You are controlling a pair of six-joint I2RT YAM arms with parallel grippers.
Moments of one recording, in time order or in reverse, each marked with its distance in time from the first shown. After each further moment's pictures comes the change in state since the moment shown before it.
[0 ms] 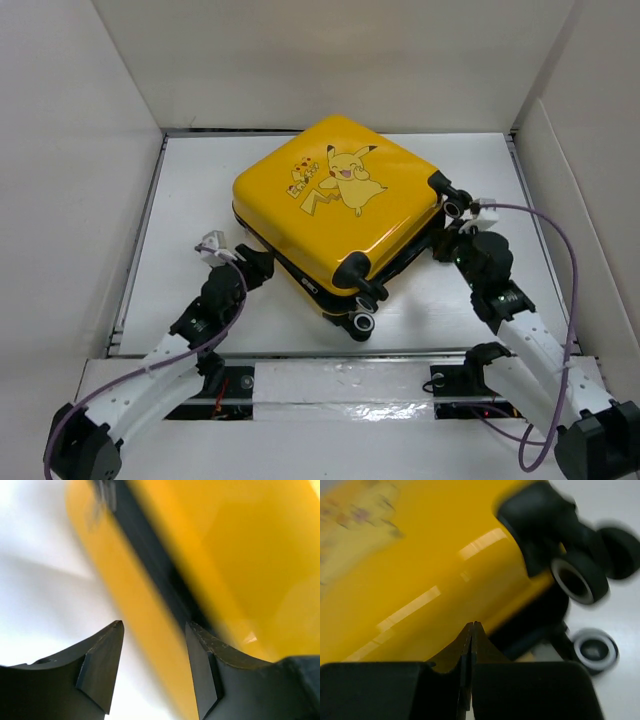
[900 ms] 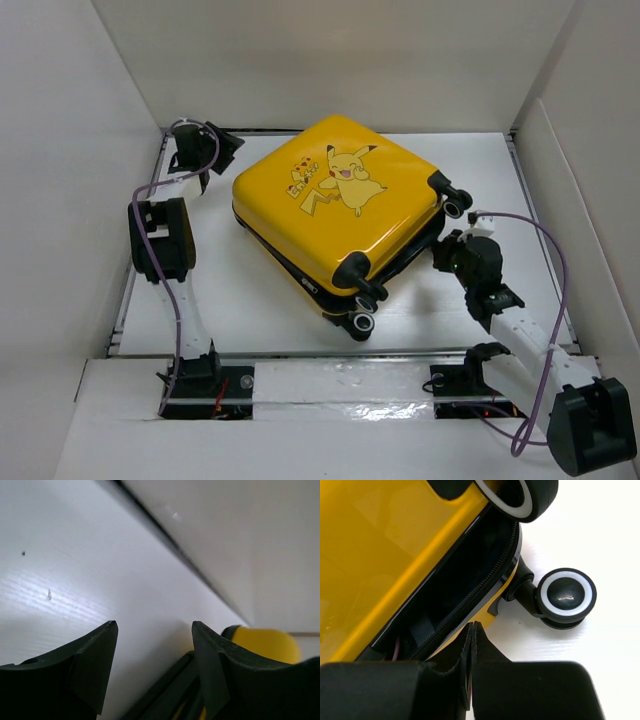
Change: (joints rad) left arm 0.678 1.335 1.239 0.121 0.587 -0.106; right arm -0.074 0.074 -0.194 0.042 0.058 0.072
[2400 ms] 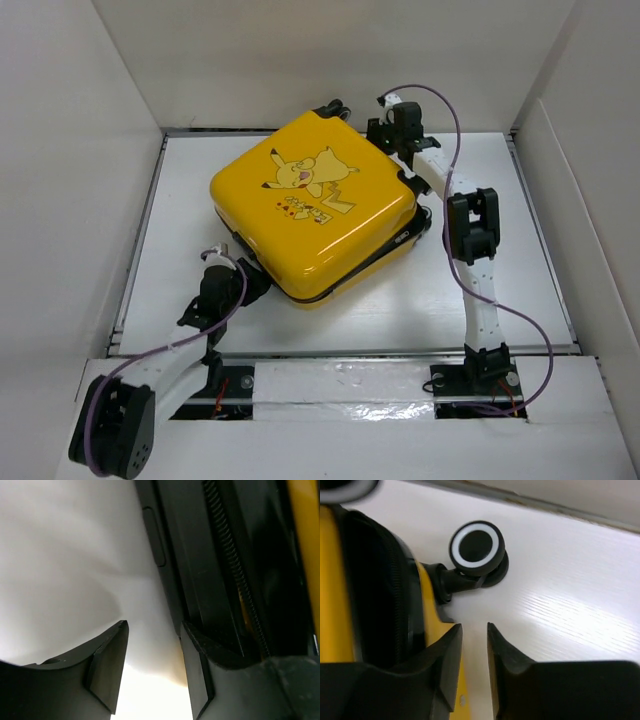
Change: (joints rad) left arm -0.377 -1.083 -1.347 0.083 -0.205 0.090; right arm 0.016 1.595 1.793 -0.375 -0.338 -0.314
